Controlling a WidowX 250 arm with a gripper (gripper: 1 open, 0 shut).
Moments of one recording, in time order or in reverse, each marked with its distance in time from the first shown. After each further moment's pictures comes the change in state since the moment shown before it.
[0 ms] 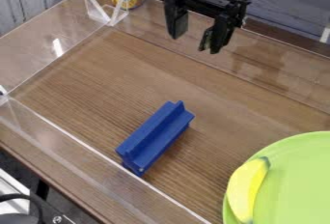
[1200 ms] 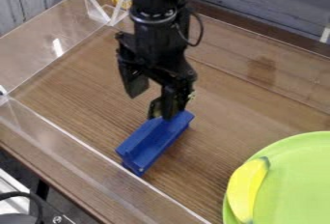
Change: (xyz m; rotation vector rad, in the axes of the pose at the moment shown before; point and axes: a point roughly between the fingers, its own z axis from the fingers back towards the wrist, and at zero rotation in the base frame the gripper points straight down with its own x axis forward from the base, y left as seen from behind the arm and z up) arm -0.080 0.006 -0.037 0.000 -0.057 -0.131
